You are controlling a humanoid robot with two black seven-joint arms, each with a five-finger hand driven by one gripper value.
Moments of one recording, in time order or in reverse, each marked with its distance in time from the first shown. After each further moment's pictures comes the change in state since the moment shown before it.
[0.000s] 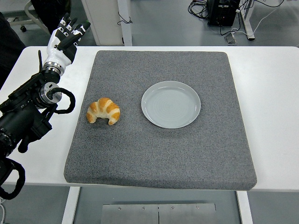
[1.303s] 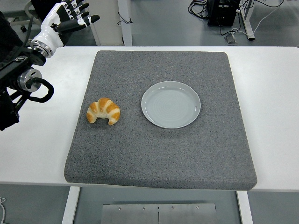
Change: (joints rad) left arm -0.067 0.289 0.213 -0.371 0.278 0.022 0.012; right arm -0.001 0.000 0.000 0.000 0.000 0.000 0.000
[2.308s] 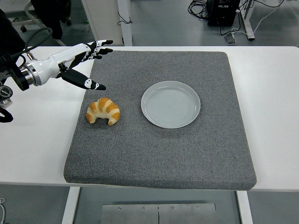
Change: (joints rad) left arm -0.180 0.402 0.550 -0.606 0.396 0.154 0.026; right arm 0.000 0.000 0.000 0.000 0.000 0.000 0.000
